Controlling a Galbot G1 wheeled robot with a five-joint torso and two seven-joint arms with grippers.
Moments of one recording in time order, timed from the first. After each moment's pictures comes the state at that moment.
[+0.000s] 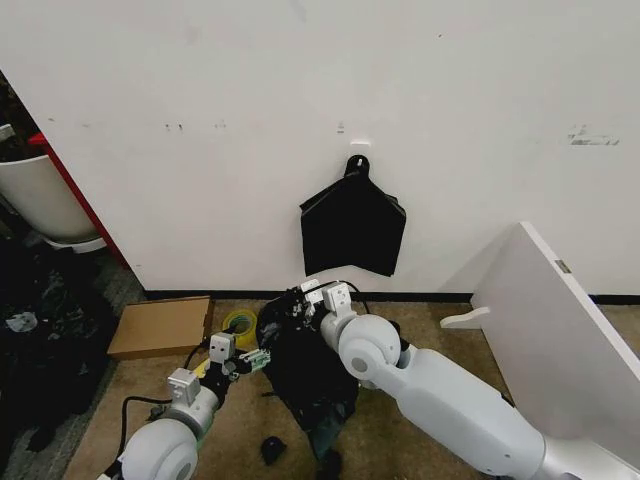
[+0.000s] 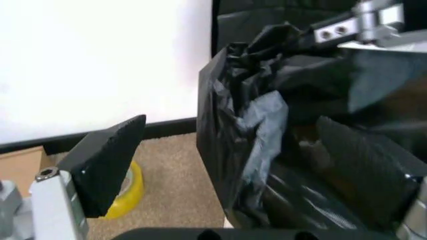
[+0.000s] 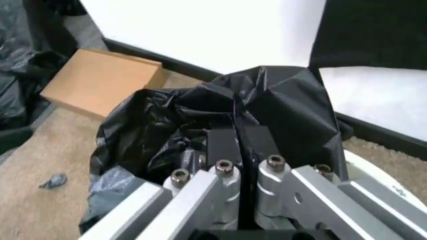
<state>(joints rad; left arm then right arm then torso) 1.48 -0.86 -0.24 -2.04 -0.58 0.02 -0.15 -0.62 1.17 -0.40 1.86 1.02 -0.64 0.62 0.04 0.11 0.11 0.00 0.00</state>
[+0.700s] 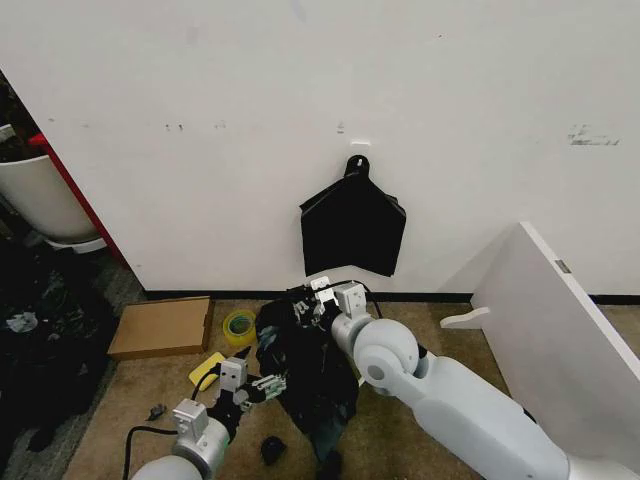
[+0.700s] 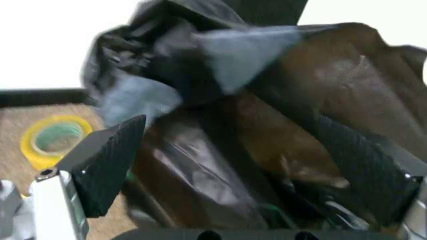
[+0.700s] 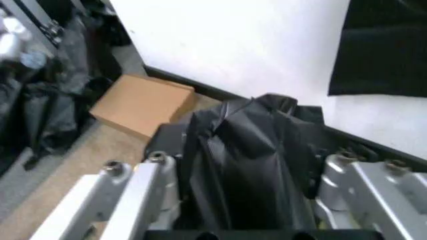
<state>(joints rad) 1.58 -0.89 -0.16 -2.17 -0.63 0.08 -0.23 -0.72 1.09 -0.30 1.97 0.95 -0.58 0.43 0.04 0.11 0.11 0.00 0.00</state>
